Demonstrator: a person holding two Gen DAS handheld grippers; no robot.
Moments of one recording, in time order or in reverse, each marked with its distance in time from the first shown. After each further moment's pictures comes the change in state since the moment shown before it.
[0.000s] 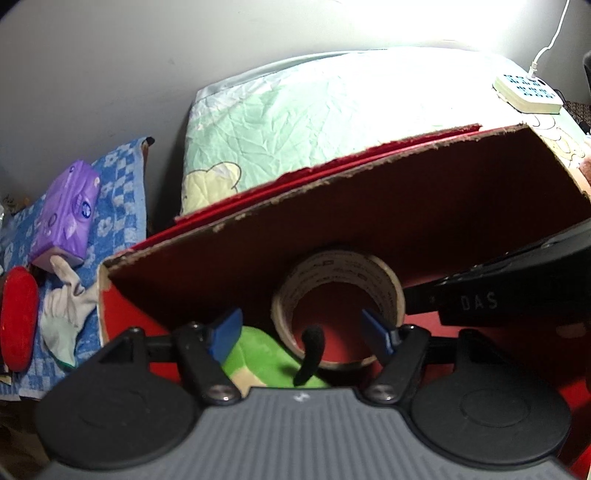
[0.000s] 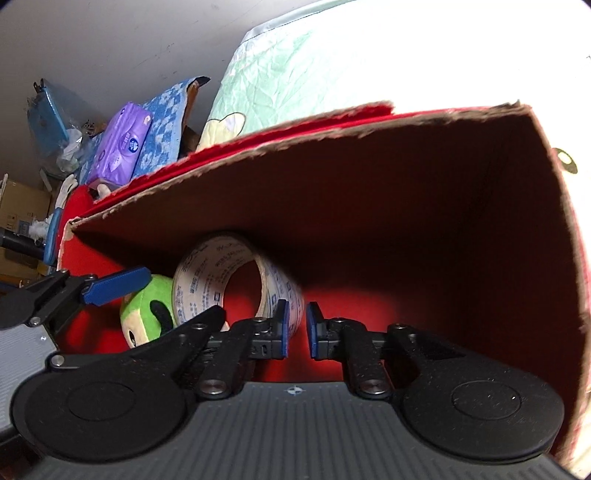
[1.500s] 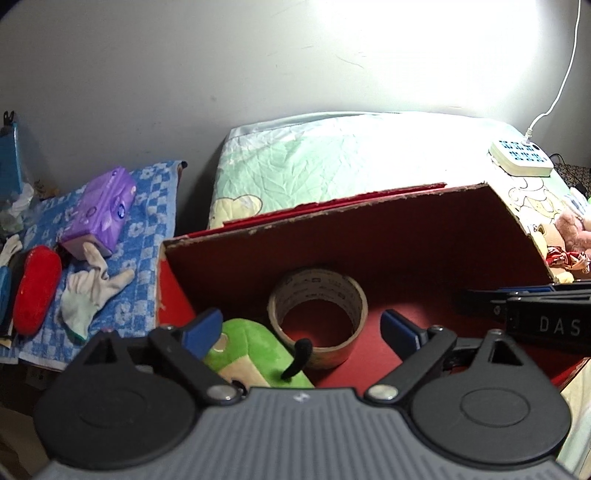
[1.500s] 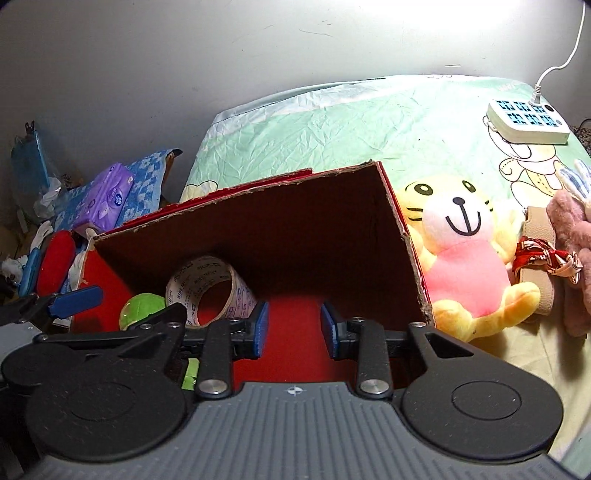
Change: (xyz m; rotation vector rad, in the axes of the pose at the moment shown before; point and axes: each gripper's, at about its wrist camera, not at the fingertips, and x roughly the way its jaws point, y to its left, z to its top) left arm -0.063 -0.010 -0.030 -0.127 -0.181 0.042; right arm -0.088 0.016 -0.055 0.013 -0.299 -0.200
